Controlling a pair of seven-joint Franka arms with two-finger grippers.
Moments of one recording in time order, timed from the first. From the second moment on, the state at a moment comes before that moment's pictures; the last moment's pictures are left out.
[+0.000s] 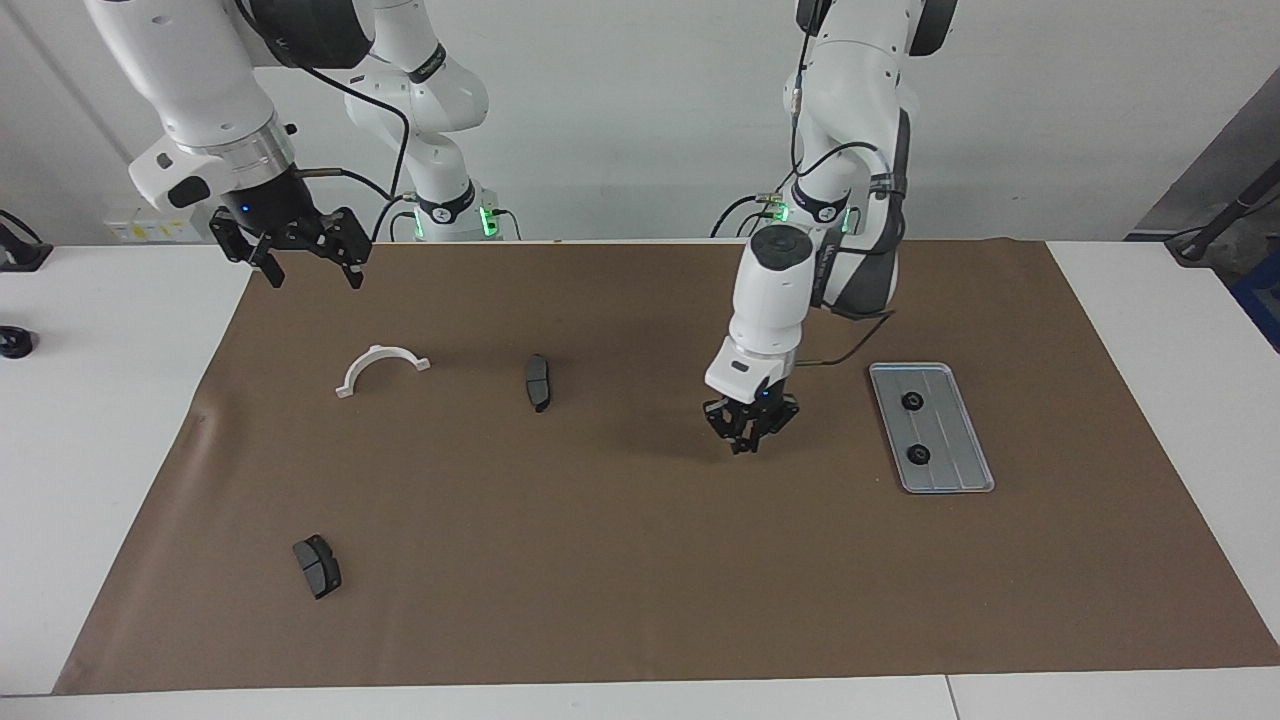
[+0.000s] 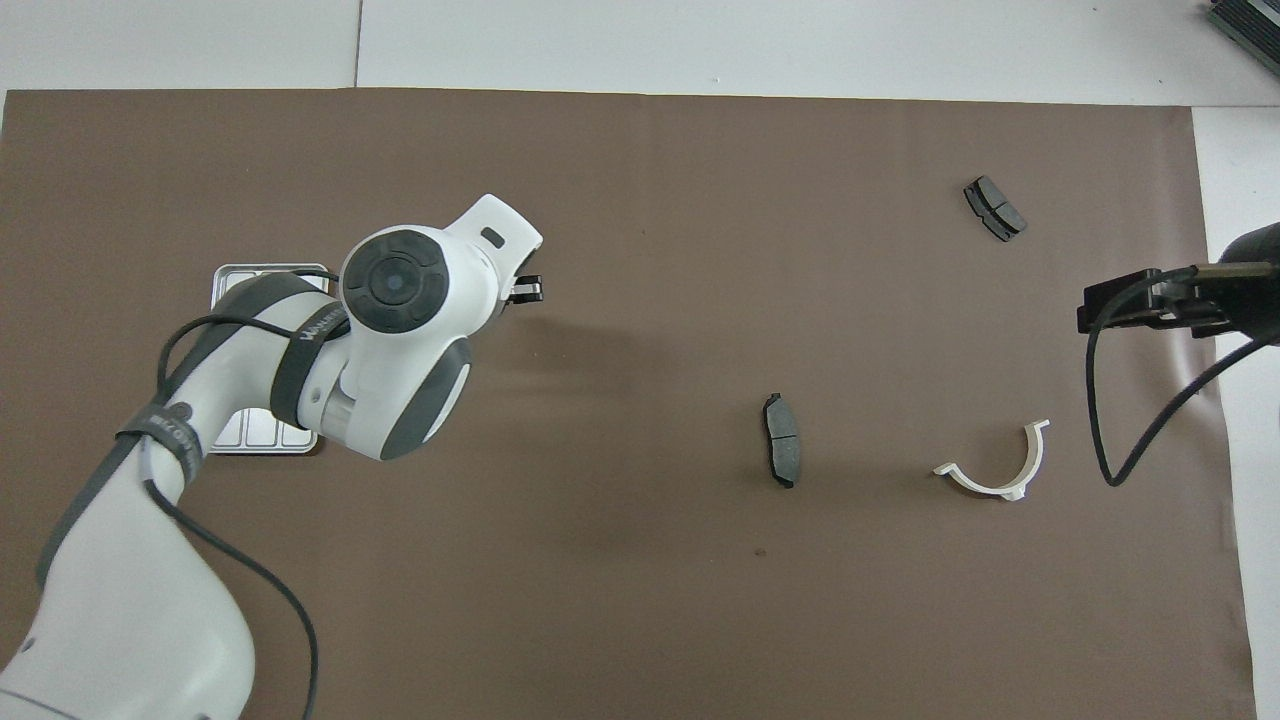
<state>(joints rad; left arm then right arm) -0.47 0.30 0.05 -1.87 0.10 2.38 -0.51 0.06 -0.02 -0.05 -1.62 0.00 1.61 0.07</state>
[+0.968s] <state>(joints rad) -0.04 0.23 0.05 -2.06 0.10 2.48 -0.09 0.06 -0.02 -0.05 -1.62 0.00 1.61 0.07</state>
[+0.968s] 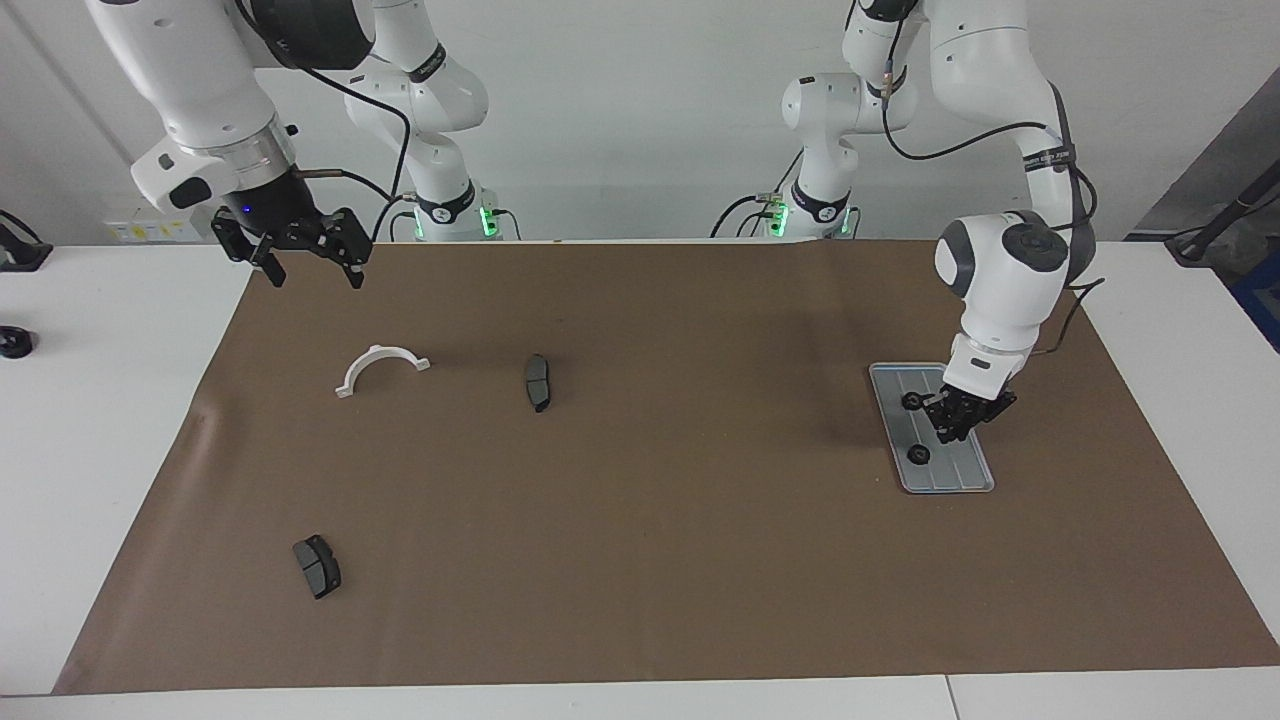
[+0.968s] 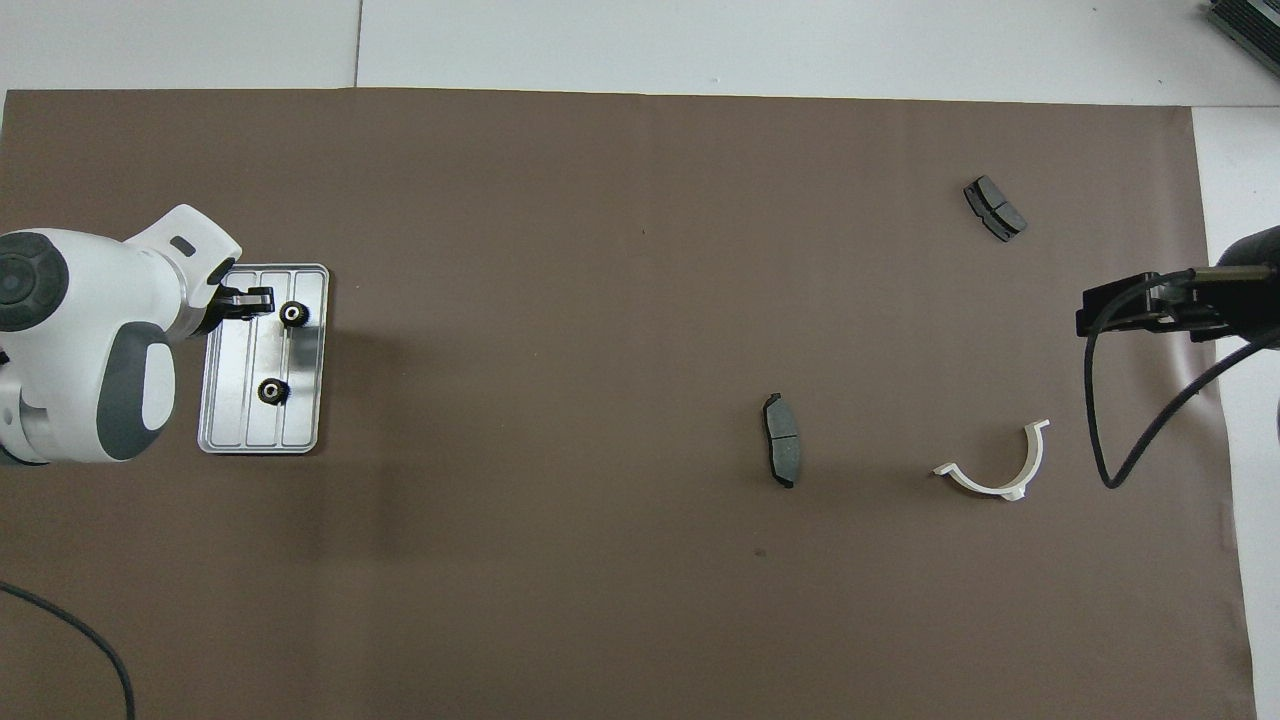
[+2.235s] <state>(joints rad) -0.03 0.00 0.04 -1.95 0.10 2.09 0.00 0.06 -0.02 -0.05 -1.63 0.00 1.61 0.07</state>
